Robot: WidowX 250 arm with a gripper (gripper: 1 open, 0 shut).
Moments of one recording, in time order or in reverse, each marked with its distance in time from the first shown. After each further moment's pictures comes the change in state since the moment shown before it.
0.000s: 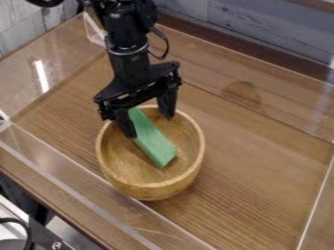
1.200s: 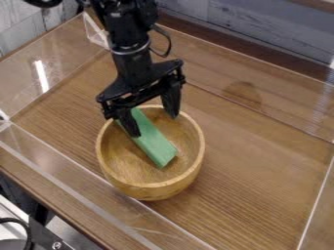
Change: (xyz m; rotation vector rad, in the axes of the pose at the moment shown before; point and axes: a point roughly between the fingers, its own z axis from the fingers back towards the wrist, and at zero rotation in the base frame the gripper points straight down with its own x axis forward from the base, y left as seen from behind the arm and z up) arm -0.001 -0.004 -0.001 -0.042 0.000 -0.032
